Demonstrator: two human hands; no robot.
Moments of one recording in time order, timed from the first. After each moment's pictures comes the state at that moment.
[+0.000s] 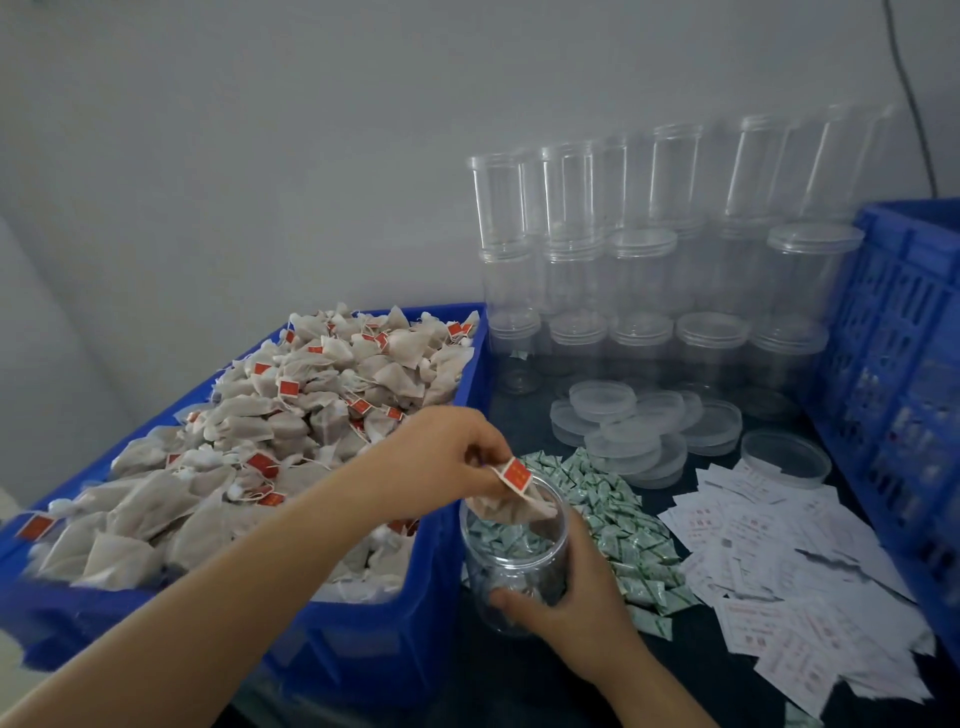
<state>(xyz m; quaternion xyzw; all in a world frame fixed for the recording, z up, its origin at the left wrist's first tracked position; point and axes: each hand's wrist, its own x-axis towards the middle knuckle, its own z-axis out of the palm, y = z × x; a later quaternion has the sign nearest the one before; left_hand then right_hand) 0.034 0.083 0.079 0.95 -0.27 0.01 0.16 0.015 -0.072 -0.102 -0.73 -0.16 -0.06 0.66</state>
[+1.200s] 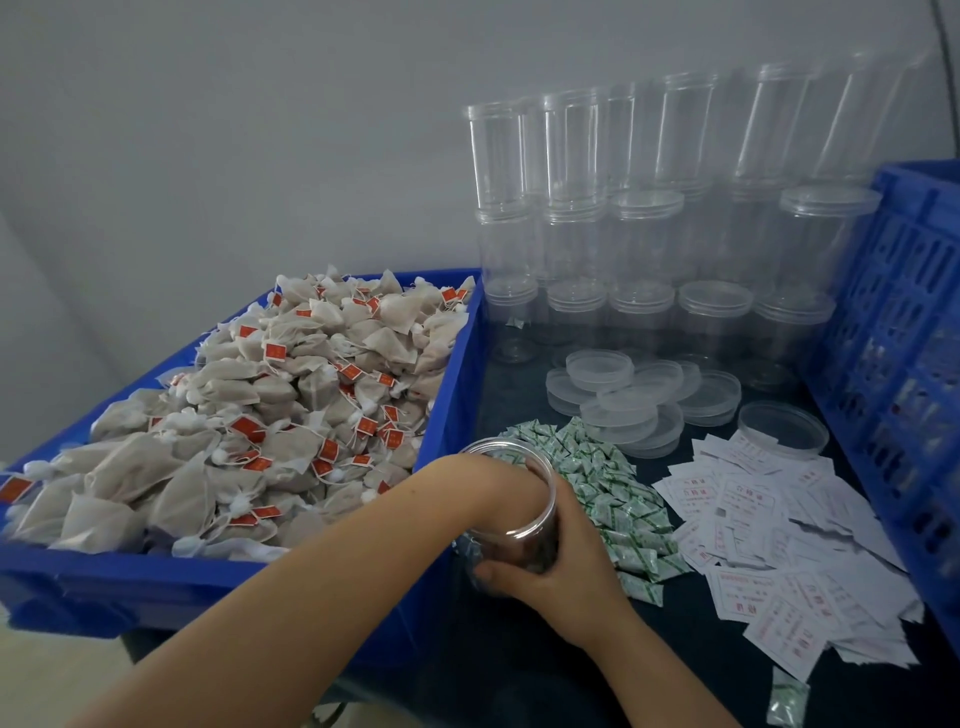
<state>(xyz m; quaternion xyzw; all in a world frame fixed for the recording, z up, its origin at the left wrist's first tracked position) 0.061 0.025 0.008 0.94 -0.24 -0.24 -0.08 0.013 -0.071 -0.100 -0.75 -0.15 -0.04 0.65</state>
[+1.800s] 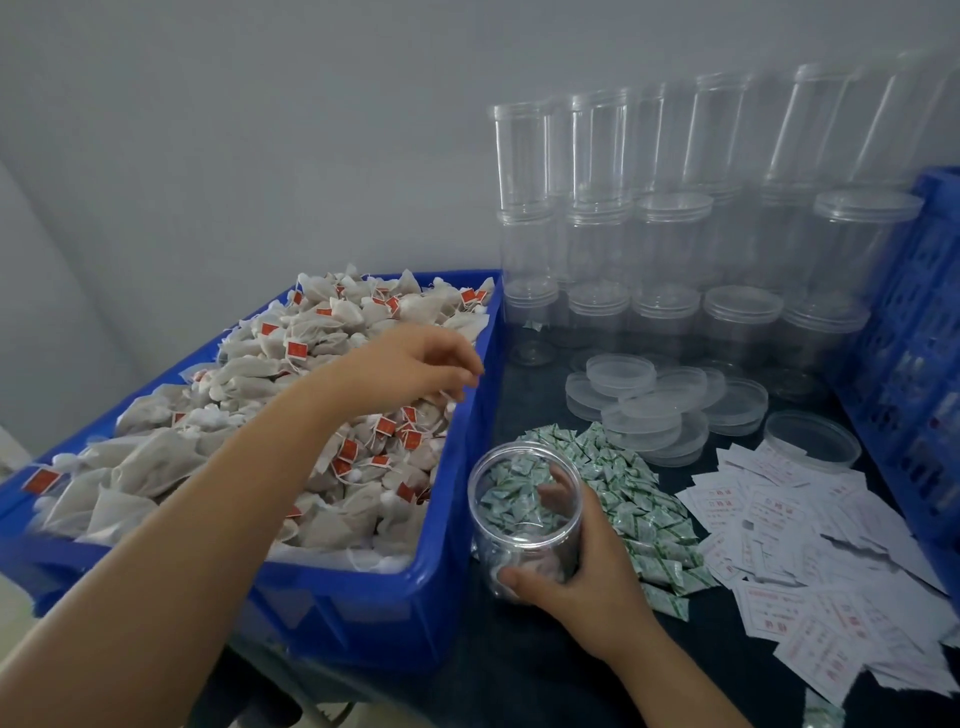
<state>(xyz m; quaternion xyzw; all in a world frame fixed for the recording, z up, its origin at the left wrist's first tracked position) 0.087 0.125 0.086 0.92 -0.19 -0.05 0.35 0.011 -0.071 -0.099 -0.75 -0.15 -0.06 0.64</state>
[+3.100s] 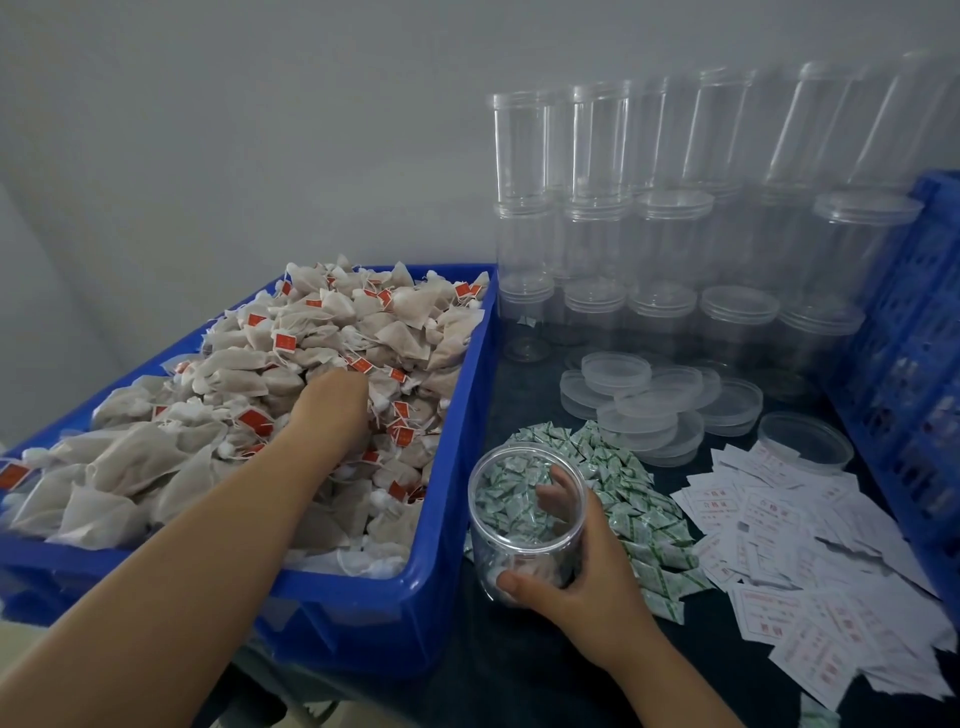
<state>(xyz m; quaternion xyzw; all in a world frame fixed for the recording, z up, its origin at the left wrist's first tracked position) 0.142 0.191 -0.003 0.99 0.06 0.09 -0.09 0.008 -0.074 -0.101 -0.74 -0.16 -0.05 0.66</state>
